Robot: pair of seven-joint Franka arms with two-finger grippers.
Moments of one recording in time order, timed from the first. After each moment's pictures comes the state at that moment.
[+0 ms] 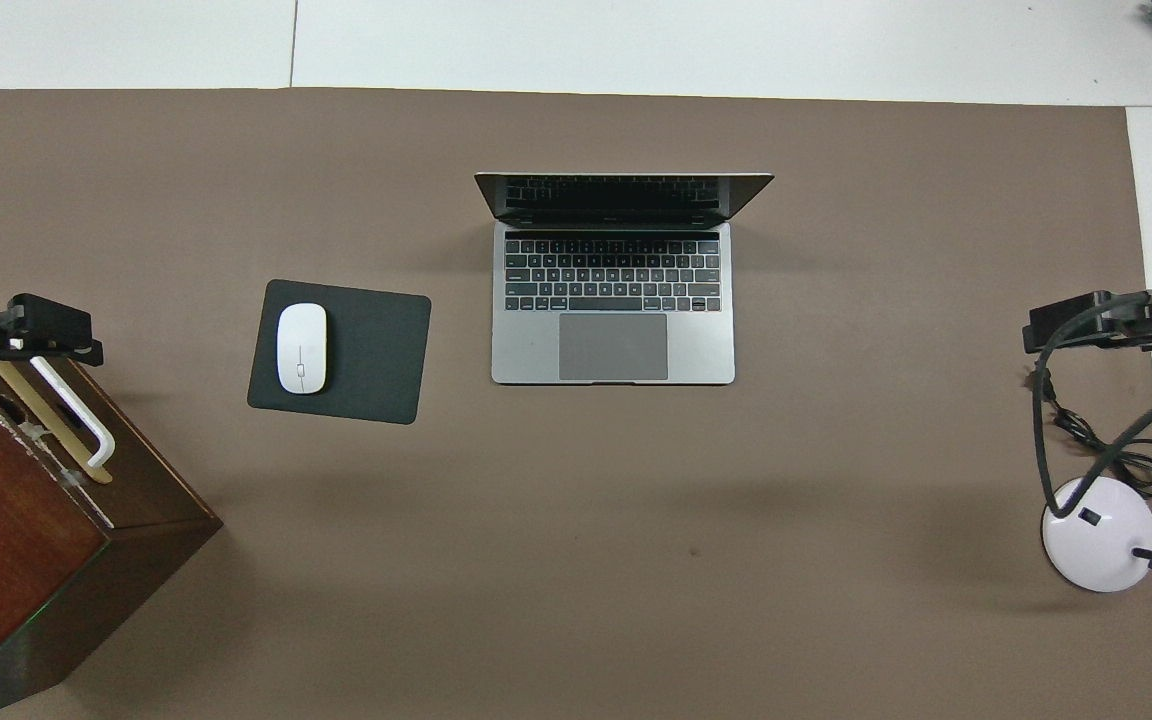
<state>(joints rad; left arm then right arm) -0.06 -0.04 0.09 -1.75 -0.06 1.63 -0.14 0.03 -0.05 -0.02 -1.62 -0.01 1.58 0.02</state>
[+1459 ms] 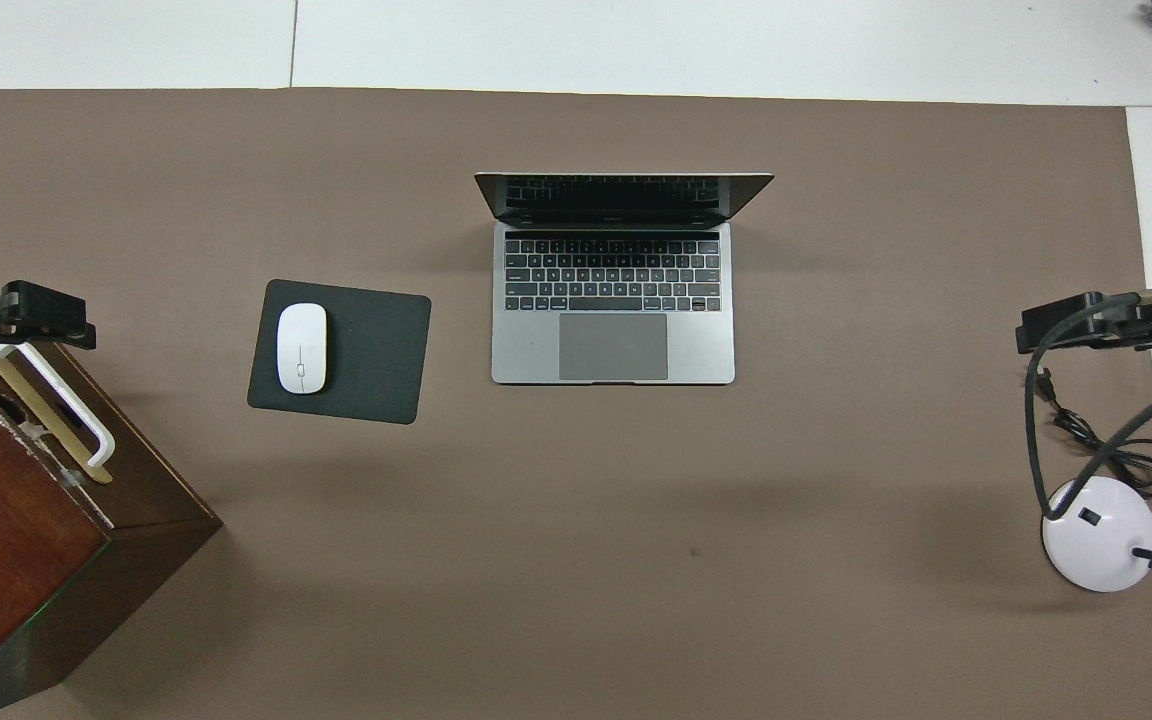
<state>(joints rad) -0.08 -0.03 0.09 -1.71 -0.03 1.65 -0.08 0.04 -0.05 -0.01 -1.62 -0.01 1.58 0.02</state>
